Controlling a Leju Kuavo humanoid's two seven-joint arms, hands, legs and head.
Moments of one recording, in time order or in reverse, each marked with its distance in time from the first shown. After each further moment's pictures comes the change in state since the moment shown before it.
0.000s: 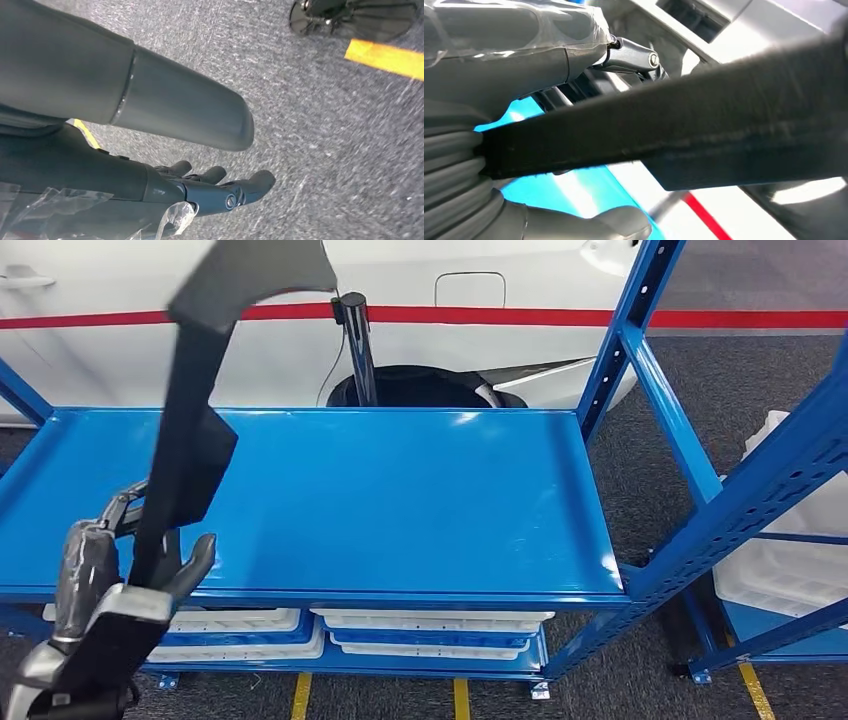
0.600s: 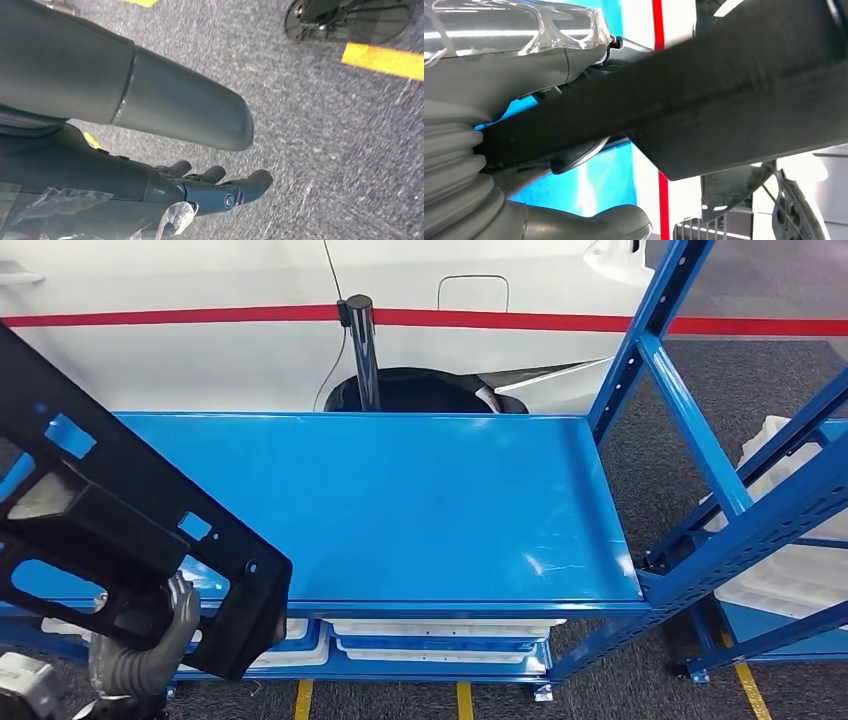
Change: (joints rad) left arm 0.253 -0.156 0.080 0.119 0.785 0.004 -0.608; right arm -0.003 0.010 -0.019 0.000 -0.010 -0.023 -0.005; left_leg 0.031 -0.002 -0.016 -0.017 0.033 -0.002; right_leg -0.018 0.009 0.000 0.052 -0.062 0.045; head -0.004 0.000
